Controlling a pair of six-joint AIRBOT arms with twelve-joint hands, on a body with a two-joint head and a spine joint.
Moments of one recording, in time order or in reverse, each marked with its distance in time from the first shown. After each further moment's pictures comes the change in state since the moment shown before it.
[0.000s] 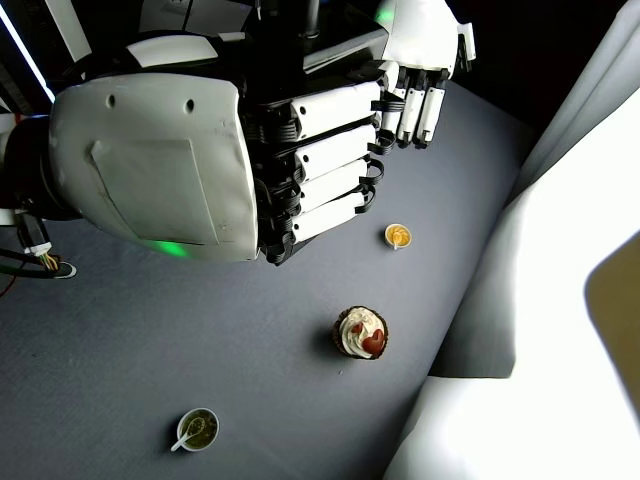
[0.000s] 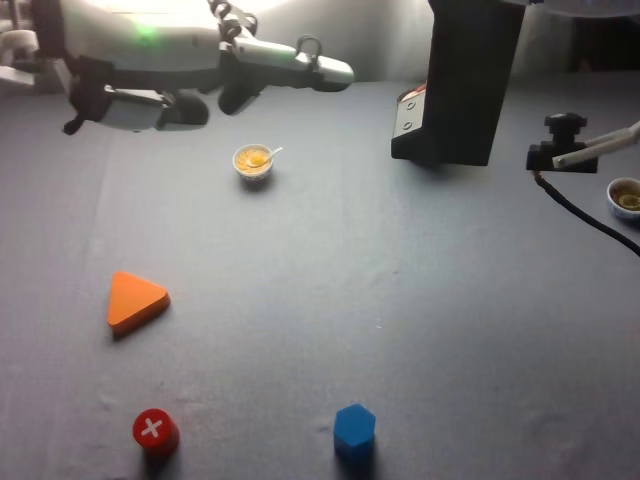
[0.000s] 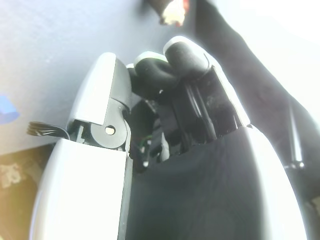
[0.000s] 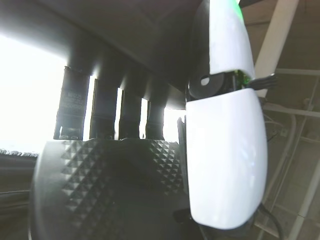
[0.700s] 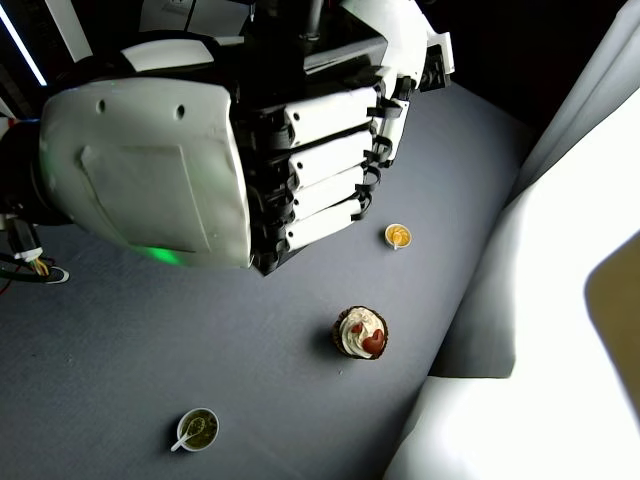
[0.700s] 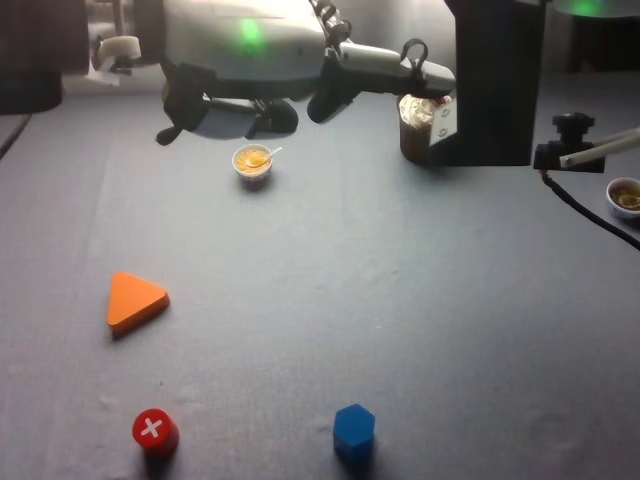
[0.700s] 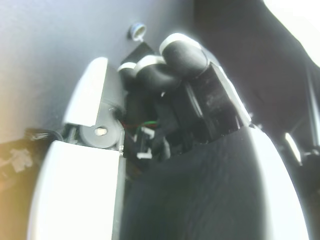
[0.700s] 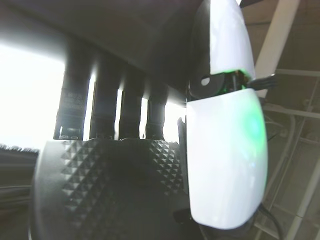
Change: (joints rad) left arm -0.037 -0.044 -0.137 0.015 0.097 -0.031; right arm -0.006 0.008 -0.009 0.018 0.015 -0.013
